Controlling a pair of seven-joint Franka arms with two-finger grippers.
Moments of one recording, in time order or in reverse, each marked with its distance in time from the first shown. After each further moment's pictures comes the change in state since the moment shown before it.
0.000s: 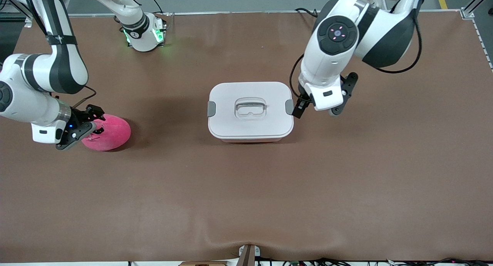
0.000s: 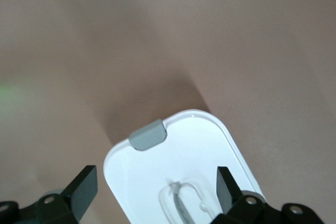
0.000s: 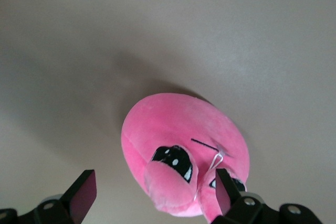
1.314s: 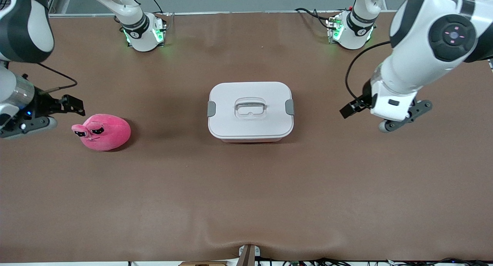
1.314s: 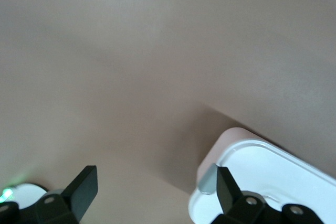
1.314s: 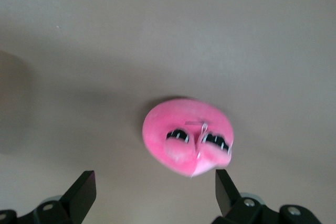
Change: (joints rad) left arm 0.224 -0.092 0.003 0.000 0.000 -0.095 0.779; right arm 0.030 -0.050 0.001 0.273 0.011 -0.254 0.337
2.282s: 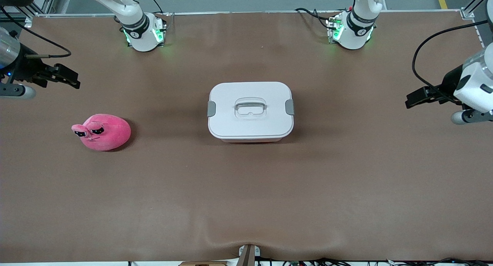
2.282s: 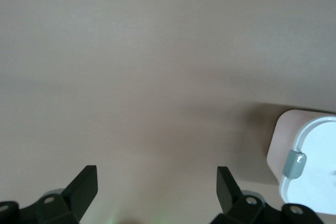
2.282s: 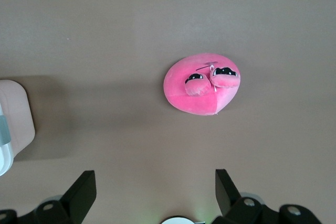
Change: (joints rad) left arm 0.273 -0.079 0.012 -0.001 0.001 -0.063 0.669; right arm 0.063 -0.165 0.000 0.070 0.009 -0.276 0.464
